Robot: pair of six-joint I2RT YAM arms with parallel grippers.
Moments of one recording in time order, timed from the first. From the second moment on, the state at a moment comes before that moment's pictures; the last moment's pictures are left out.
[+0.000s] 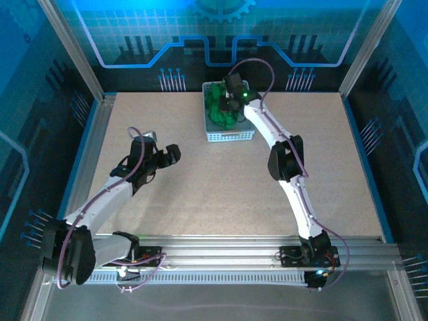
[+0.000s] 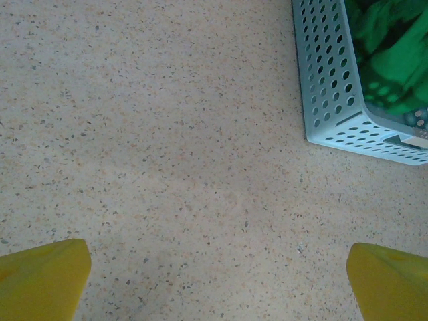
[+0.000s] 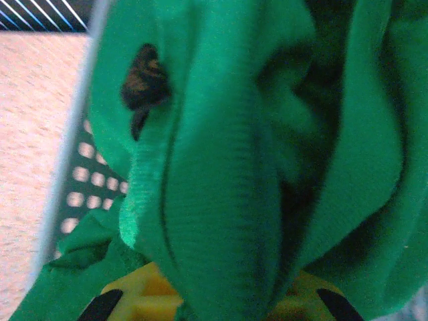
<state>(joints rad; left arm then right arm) -0.22 1.17 0.70 -0.21 -0.02 -0.56 0.43 2.54 2.55 -0.81 0.09 0.31</state>
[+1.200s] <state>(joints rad) -0.22 1.10 0.64 -0.21 -0.10 -0.56 0.81 1.40 1.23 -0.50 0.15 0.10</state>
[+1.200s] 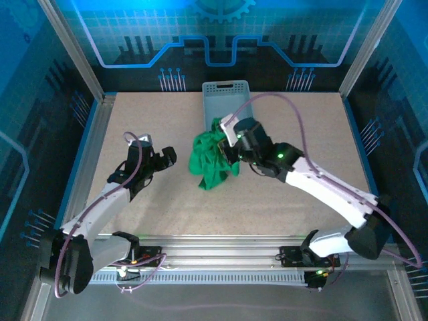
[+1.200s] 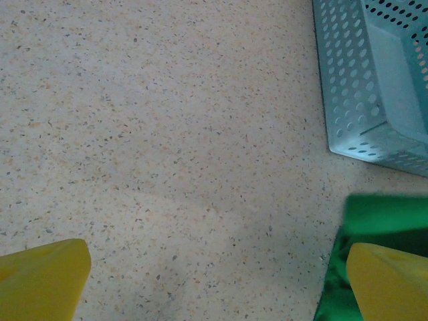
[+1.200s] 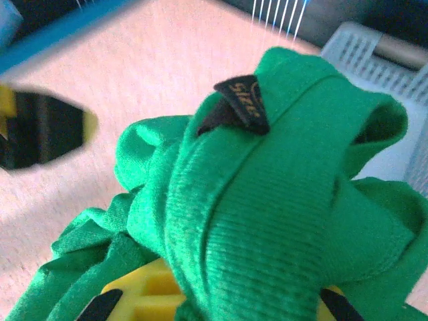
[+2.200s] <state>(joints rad) -0.22 1.22 0.67 -0.22 -0.01 -0.56 0.32 2.08 1.77 -0.62 0.19 0.23</state>
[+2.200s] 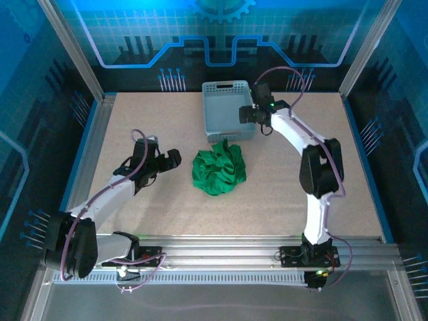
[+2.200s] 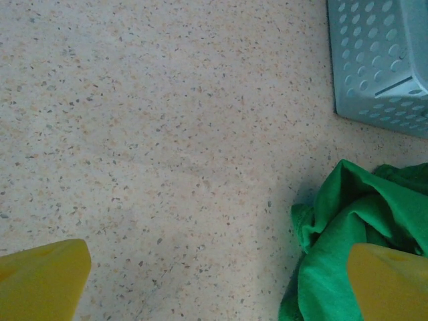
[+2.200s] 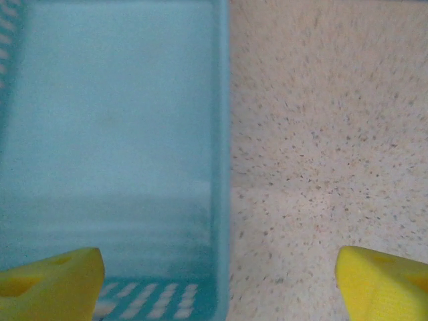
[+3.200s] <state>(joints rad) -0.22 1.24 0.67 -0.22 -0.01 -0.56 -0.08 2.12 1.68 -0.76 0.17 0.51</state>
